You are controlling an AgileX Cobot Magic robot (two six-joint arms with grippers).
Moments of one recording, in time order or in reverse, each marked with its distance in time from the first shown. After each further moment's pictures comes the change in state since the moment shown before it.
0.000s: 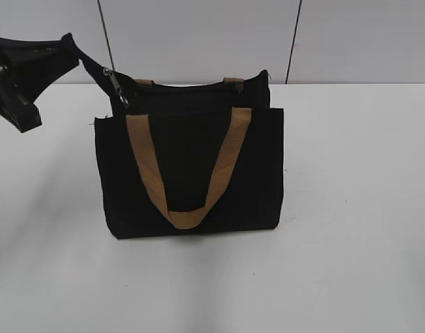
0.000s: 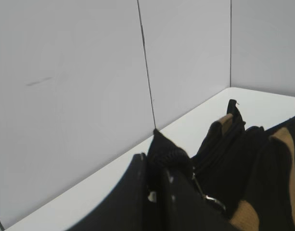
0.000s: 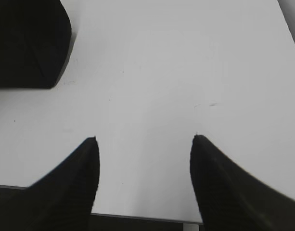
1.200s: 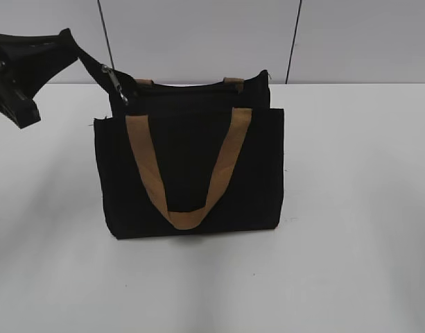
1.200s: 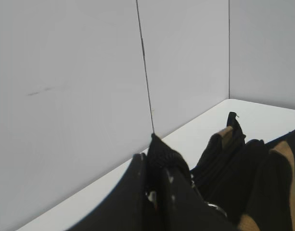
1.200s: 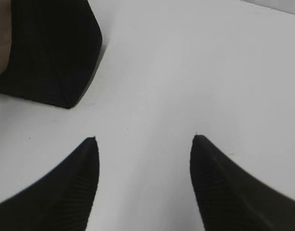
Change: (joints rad) left arm 0.000 0.000 0.000 -0.021 -0.031 0.000; right arm 0.000 0.533 -0.170 0.143 -0.233 -0.245
